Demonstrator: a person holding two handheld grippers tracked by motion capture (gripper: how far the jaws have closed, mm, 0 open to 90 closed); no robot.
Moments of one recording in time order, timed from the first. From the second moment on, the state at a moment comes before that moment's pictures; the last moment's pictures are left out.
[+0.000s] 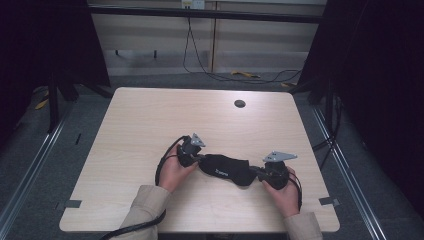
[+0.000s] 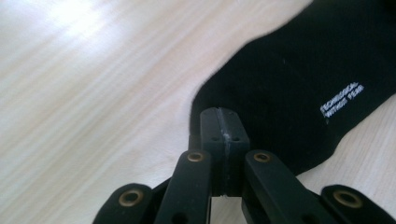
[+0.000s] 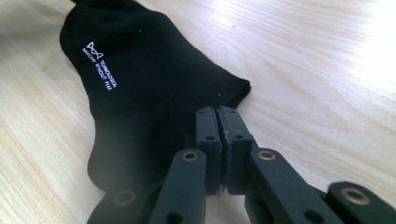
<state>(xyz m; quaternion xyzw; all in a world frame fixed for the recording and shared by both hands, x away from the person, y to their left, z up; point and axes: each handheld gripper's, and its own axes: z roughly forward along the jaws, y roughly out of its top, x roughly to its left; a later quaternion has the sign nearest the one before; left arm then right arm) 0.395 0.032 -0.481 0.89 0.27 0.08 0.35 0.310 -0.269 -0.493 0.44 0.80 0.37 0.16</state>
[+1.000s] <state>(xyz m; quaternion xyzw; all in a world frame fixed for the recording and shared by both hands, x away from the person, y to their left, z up) 0.395 0.034 -0.490 0.89 0.28 0.10 0.34 0.311 -0.270 -0.494 0.44 0.80 0.37 0.16</state>
